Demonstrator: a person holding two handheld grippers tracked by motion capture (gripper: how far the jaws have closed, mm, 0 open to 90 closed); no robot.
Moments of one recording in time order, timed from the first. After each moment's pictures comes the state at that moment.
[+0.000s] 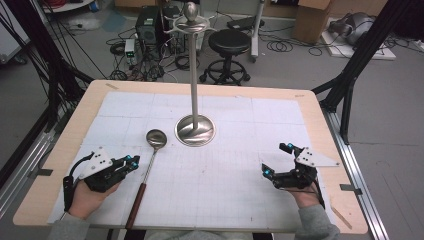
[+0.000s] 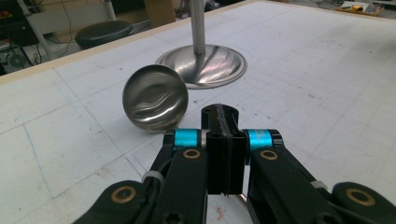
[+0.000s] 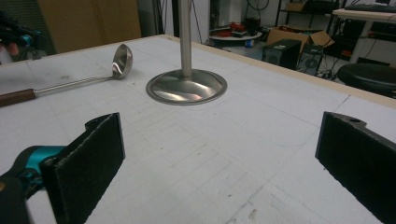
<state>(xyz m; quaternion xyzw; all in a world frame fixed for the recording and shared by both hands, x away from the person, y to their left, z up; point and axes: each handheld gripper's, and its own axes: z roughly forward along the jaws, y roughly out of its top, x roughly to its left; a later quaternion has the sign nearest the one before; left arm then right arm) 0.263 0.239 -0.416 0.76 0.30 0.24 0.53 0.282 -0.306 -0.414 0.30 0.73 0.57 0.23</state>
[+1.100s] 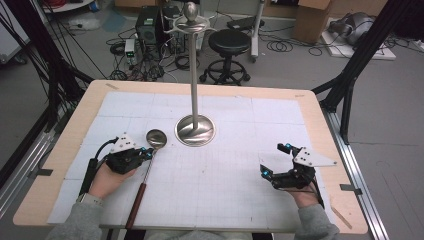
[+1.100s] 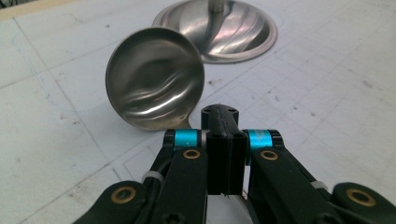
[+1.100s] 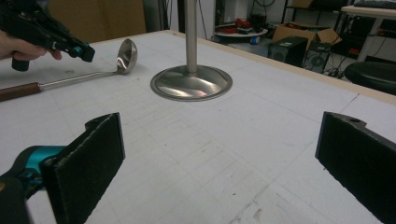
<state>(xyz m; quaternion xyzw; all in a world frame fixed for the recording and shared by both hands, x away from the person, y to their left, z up) 0.321 0.211 -0.433 0.79 0.35 0.19 0.46 0.284 -0.304 -0.416 0.29 0.74 0.57 0.22</state>
